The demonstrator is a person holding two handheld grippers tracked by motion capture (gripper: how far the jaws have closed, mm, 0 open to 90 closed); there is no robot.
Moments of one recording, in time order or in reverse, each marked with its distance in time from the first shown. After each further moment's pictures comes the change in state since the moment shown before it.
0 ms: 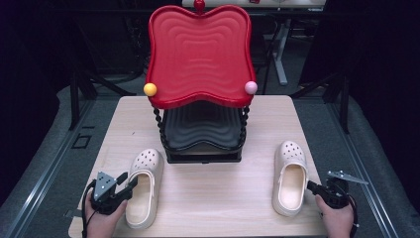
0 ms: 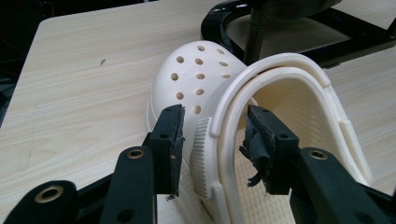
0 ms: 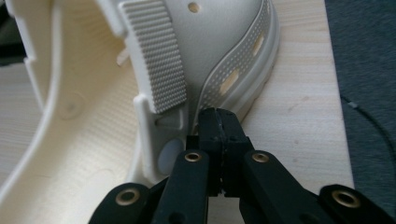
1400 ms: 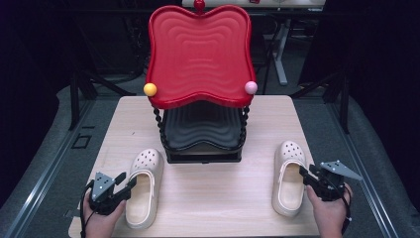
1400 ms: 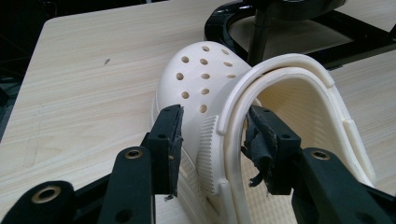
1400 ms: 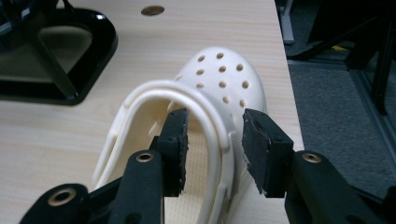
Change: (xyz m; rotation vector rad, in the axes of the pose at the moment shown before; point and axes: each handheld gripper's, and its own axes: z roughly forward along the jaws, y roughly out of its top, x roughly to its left) left arm 0.001 0.000 -0.002 -0.004 0.007 -0.004; right arm 0.053 0.028 -0.020 -0.188 -0.157 -0.167
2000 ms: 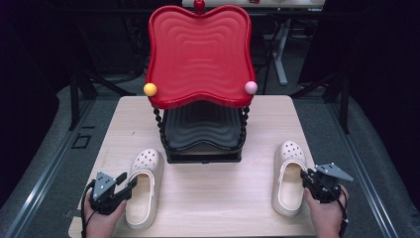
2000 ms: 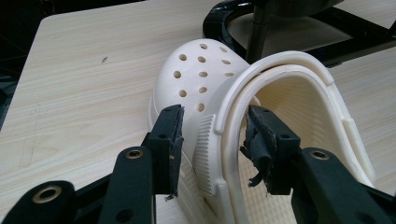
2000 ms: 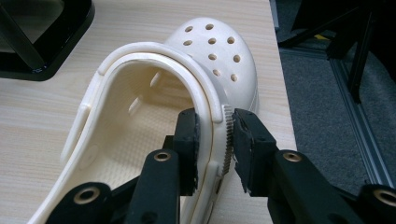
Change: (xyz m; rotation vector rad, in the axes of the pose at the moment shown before) left arm -0.001 0.000 0.002 0.012 -0.006 0.003; right arm 0.002 -0.008 0.008 0.074 -0.076 -0.043
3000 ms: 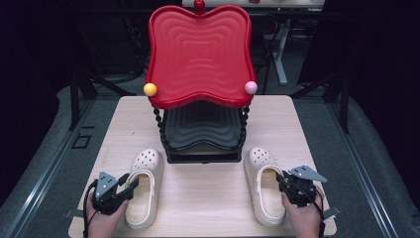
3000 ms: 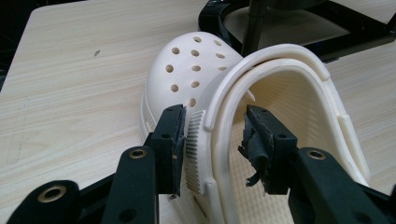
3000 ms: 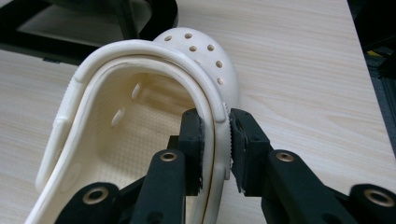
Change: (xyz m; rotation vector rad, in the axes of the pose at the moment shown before) left arm -0.003 0.000 0.002 0.016 -0.007 -0.014; right arm 0.069 0.005 -0.005 -0.013 0.145 -0.078
